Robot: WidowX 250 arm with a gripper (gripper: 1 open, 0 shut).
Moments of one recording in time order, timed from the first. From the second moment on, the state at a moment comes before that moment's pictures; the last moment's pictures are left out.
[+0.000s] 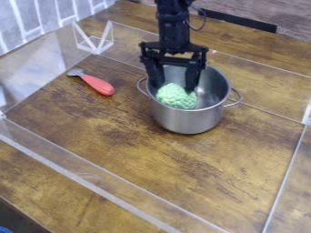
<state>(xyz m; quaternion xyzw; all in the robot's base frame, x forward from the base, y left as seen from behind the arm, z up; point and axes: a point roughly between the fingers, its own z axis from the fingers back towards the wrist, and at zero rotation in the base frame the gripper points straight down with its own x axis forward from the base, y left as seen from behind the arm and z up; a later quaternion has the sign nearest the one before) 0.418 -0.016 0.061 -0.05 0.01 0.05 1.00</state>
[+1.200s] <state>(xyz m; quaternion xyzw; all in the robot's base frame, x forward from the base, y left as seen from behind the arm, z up) 0.421 -0.009 0.039 -0.04 0.02 0.11 0.99</state>
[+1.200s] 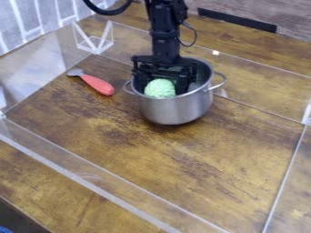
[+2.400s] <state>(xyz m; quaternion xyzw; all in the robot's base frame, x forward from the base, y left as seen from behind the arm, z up) 0.429 -0.028 0.039 -0.06 0.05 0.04 1.00</state>
